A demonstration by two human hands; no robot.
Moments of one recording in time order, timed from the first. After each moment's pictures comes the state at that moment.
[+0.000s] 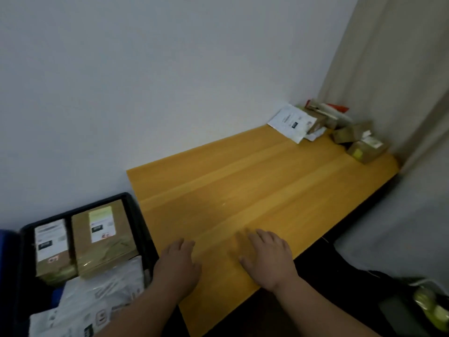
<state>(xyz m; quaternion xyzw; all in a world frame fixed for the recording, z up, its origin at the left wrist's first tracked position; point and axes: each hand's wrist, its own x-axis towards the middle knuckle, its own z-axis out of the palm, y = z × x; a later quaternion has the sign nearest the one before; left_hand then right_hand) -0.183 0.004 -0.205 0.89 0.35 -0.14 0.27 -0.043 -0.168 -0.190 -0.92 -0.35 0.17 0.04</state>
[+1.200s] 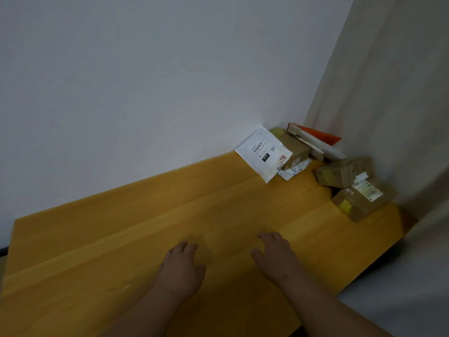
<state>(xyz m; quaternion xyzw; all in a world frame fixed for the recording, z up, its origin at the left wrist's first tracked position) 0.191 -0.042 -0.218 0.87 0.39 -0.12 0.28 0.366 -0.194 -0.214 -0.92 -0.30 0.23 0.08</state>
